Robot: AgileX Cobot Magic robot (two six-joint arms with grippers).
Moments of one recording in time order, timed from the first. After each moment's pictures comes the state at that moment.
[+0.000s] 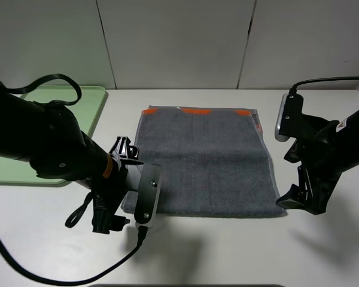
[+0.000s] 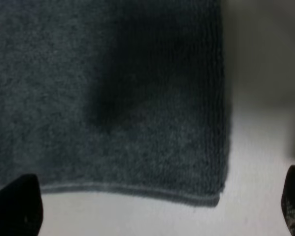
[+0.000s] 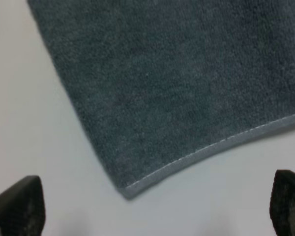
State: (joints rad) left arm -0.81 1.75 -0.70 0.38 0.15 0.61; right arm 0.24 1.42 -0.61 0.29 0.53 -1.16
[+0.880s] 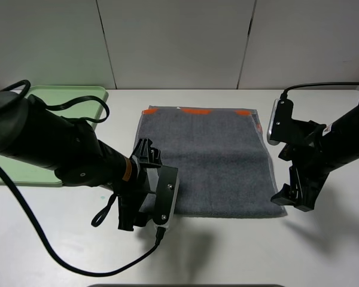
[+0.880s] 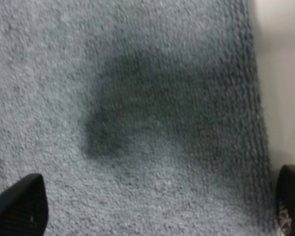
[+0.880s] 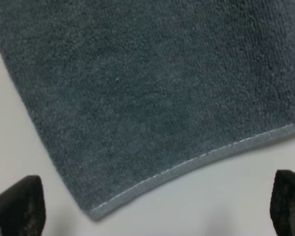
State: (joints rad) left arm -0.81 1.88 -0.72 0.38 -0.08 0.66; right arm 0.24 1.51 -0.60 0.28 0.39 -1.22
